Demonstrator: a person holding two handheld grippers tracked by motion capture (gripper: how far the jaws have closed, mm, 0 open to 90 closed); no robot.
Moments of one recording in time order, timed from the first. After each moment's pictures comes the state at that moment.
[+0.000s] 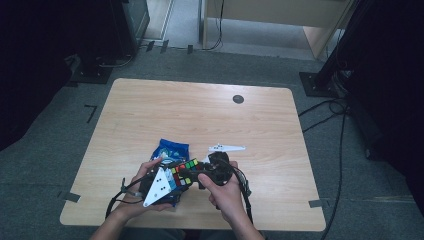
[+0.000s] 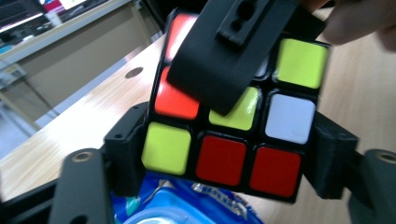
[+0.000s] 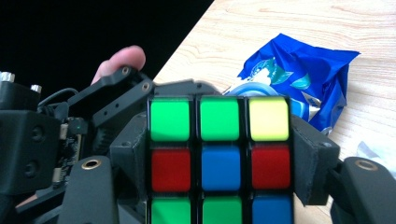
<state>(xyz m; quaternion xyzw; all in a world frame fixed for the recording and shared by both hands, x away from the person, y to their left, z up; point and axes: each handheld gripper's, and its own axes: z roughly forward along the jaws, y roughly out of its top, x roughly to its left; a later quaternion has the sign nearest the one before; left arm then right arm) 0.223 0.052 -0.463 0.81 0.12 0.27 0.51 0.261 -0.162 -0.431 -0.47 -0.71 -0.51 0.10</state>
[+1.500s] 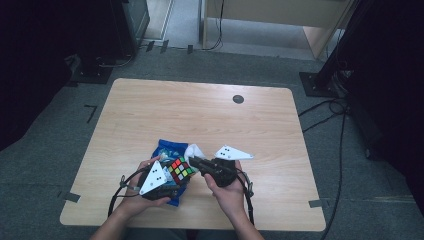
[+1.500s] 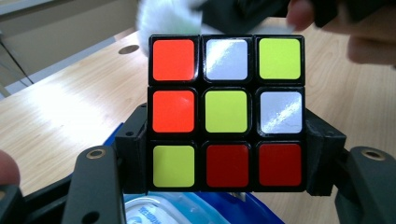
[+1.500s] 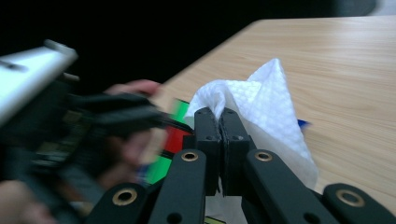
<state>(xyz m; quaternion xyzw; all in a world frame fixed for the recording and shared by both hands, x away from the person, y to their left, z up) 0.240 0.059 -0.473 0.81 0.18 0.21 0.51 0.254 -0.173 -0.438 -0.39 -0.71 -0.59 -0.04</state>
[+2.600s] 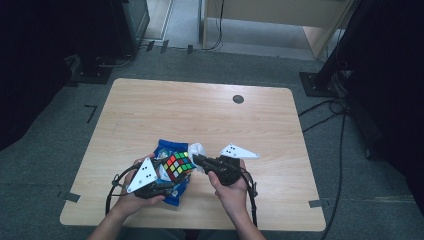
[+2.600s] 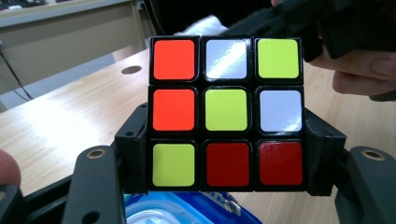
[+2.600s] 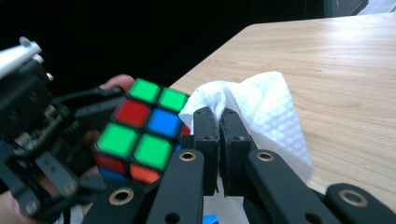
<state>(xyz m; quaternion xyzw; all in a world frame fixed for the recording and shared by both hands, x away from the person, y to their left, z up) 0.239 0.072 -0.458 0.79 0.19 0.19 0.56 0.256 -0.183 -0.435 -0.41 -0.69 -0.60 -0.04</state>
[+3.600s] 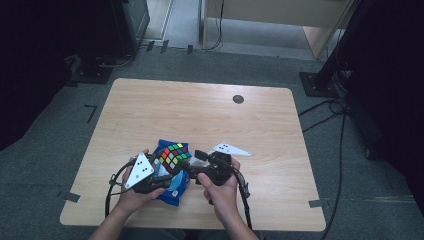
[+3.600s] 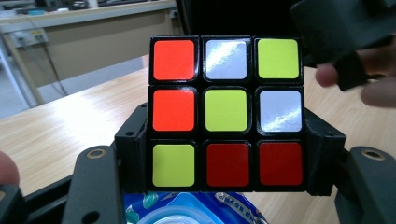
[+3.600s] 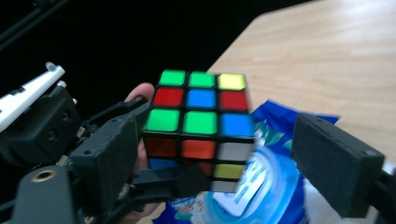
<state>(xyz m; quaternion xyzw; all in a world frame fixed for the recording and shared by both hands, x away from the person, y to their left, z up) 0.245 0.076 -0.455 0.75 0.25 0.23 0.57 0.257 -0.158 -0.430 -0.47 -0.65 -0.60 0.02</state>
